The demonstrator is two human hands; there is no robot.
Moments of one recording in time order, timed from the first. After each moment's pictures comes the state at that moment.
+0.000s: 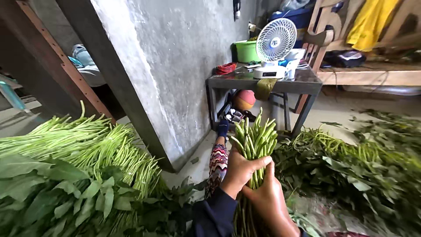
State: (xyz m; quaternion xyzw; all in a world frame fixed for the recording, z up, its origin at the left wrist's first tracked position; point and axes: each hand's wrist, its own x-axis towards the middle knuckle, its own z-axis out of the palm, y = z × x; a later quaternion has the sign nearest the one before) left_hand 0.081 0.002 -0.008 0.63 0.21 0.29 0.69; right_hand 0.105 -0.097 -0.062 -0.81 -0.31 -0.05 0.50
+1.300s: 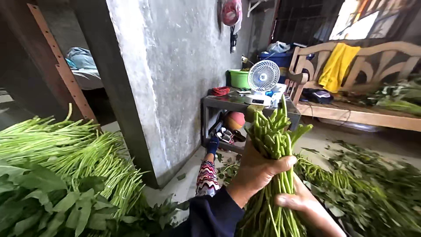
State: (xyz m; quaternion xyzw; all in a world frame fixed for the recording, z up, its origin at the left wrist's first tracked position) left_hand 0.094 -0.032 0.076 0.60 -0.03 0.31 0.74; right_hand 0.172 -0.161 0.021 -0.52 -0.46 0.21 0.69
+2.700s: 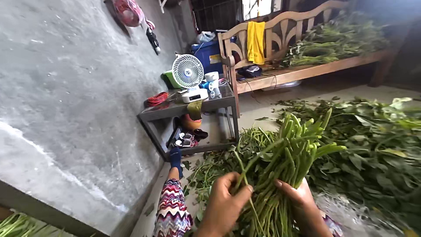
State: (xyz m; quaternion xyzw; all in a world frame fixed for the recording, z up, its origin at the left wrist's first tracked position) left_hand 0.136 -0.090 0.013 0.79 -0.02 0.11 0.60; right_hand 0.223 -0.269 -0.078 -0.50 -0.13 -0.05 0.85
